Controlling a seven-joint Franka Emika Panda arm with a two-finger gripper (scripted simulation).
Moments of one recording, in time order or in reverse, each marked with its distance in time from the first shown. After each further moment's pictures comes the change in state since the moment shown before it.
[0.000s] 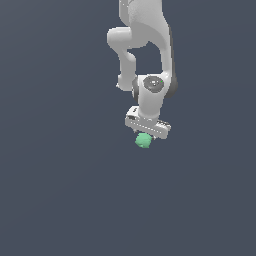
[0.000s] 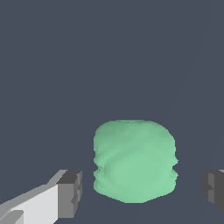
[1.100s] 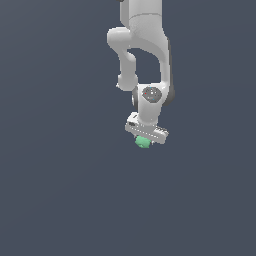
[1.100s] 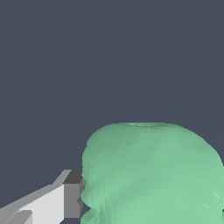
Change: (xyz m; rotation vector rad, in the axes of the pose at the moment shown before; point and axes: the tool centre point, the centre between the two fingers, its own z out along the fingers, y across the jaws) arm -0.001 -0.001 0.042 0.001 0.001 0.002
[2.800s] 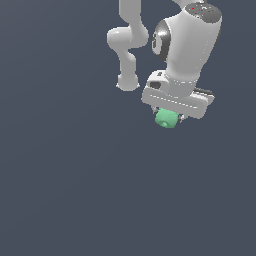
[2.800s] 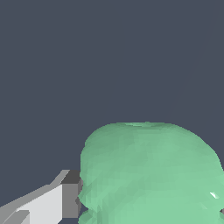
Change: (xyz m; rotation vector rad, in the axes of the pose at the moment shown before) arm 0.015 -0.074 -0.223 -0.001 0.001 0.001
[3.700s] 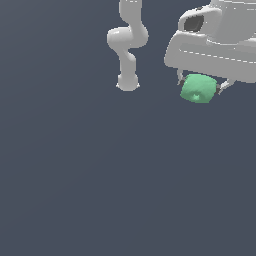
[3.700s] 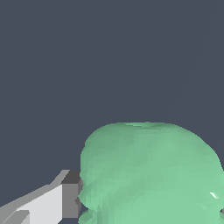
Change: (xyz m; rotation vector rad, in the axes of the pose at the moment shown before) arm 0.013 -0.051 -0.145 0.000 -0.001 0.000
